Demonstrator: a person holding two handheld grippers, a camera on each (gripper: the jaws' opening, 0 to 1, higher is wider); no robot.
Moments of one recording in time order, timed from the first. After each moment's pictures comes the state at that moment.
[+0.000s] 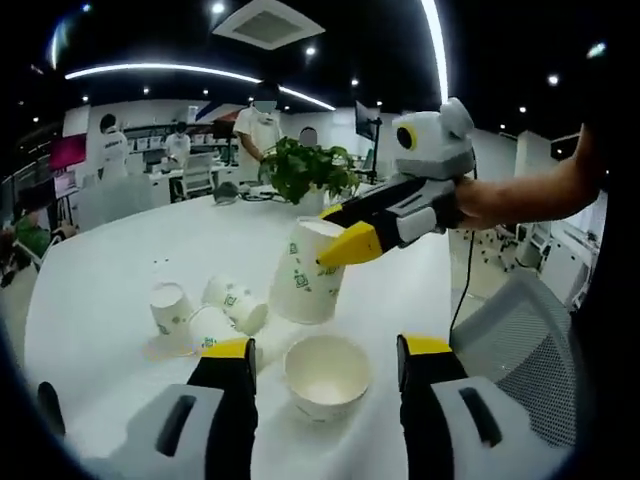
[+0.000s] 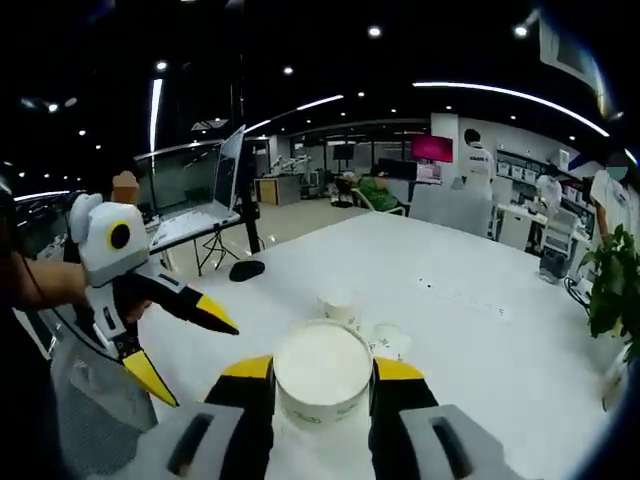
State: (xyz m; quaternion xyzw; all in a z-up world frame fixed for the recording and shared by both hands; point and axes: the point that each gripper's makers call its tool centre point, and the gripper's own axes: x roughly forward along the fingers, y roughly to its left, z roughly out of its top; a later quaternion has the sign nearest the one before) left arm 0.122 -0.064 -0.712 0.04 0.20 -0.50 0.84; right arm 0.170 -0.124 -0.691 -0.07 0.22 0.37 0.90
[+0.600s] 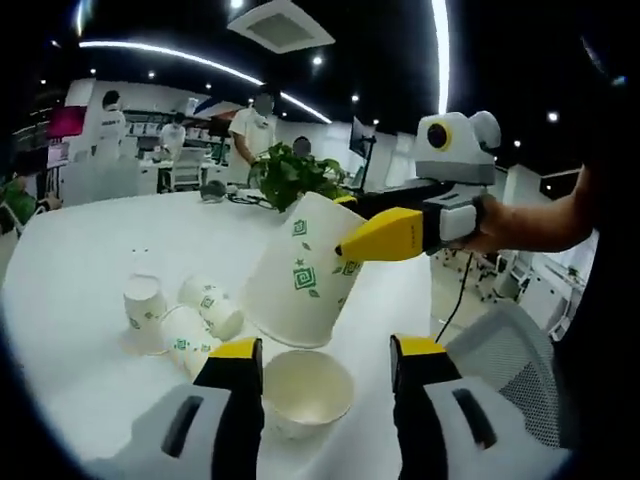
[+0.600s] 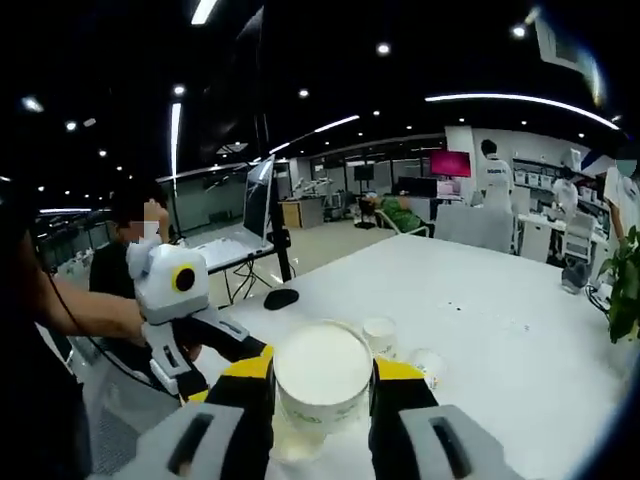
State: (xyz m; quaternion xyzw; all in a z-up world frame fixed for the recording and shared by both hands) left arm 0.121 -0.075 -0.705 -0.05 0.20 -0.53 0.82; right arm 0.147 -0.093 -0.656 -0.01 0.18 0.43 0.89
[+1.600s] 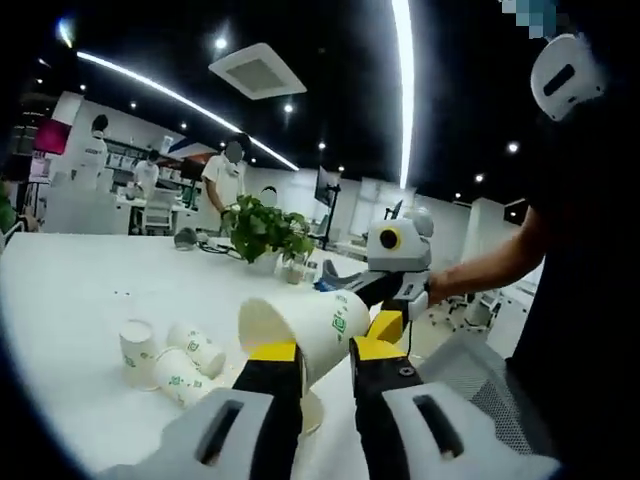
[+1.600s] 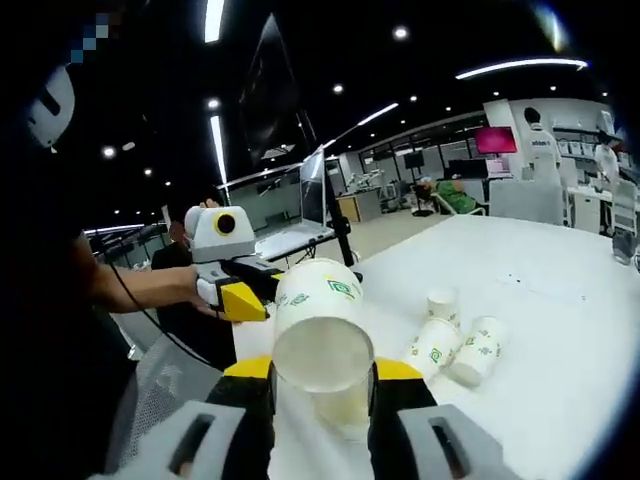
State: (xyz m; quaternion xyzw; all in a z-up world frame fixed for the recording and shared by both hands) left arm 0.098 -0.049 -0.648 -0.09 0.10 -0.60 0.79; right arm 0.096 -0.089 -0.690 0.02 0.21 0.54 0.82
